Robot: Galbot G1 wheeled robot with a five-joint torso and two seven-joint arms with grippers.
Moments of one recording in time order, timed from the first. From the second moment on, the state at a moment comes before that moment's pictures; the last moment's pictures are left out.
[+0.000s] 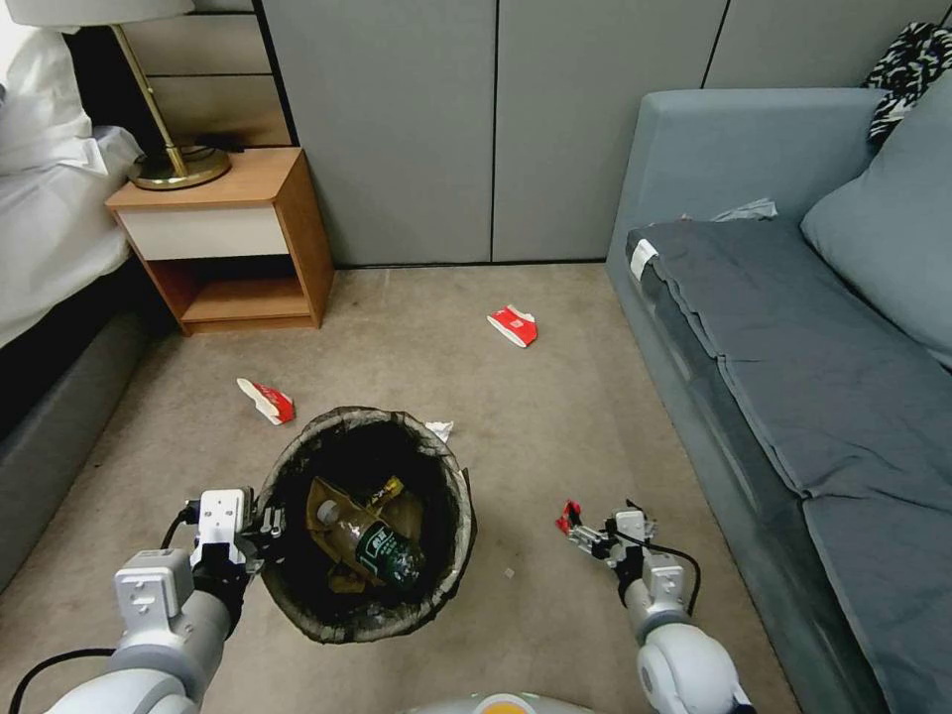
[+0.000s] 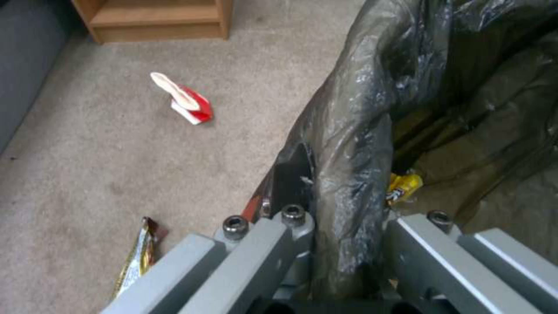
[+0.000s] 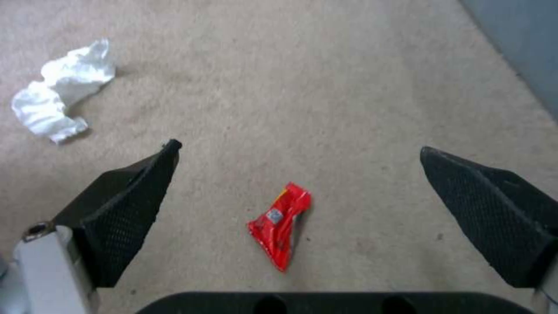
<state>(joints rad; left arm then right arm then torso) 1.85 -1.44 -0.79 -2.50 -0.26 0.64 0.00 -1.41 1.40 0.35 1.58 0.16 -0.08 0.06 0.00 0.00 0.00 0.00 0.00</state>
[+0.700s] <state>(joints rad) 1.87 -1.45 -0.79 -2.50 -0.24 0.65 0.00 -1.27 1.43 0.26 1.36 0.28 -0.19 0.18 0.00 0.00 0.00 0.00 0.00</state>
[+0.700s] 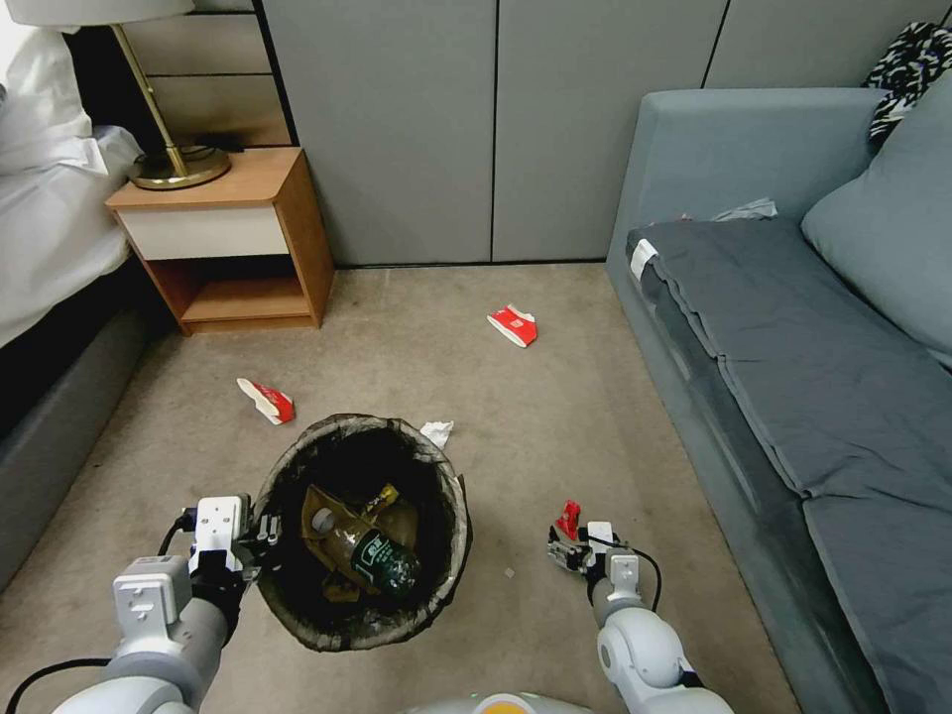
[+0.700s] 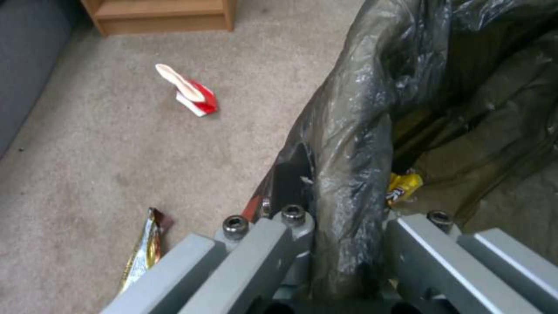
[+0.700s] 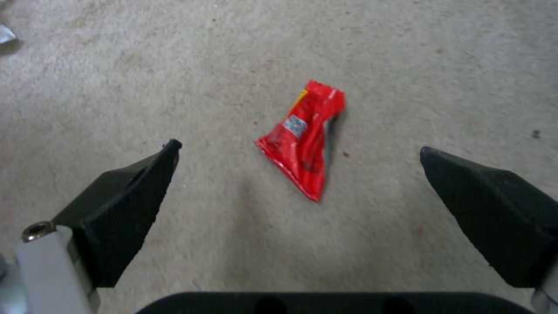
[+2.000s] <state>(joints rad) 1.86 -1.44 -0.78 -2.50 -0.24 0.65 0.00 -1.06 1.47 0.21 1.09 0.36 -0.22 0.25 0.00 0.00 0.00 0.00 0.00</state>
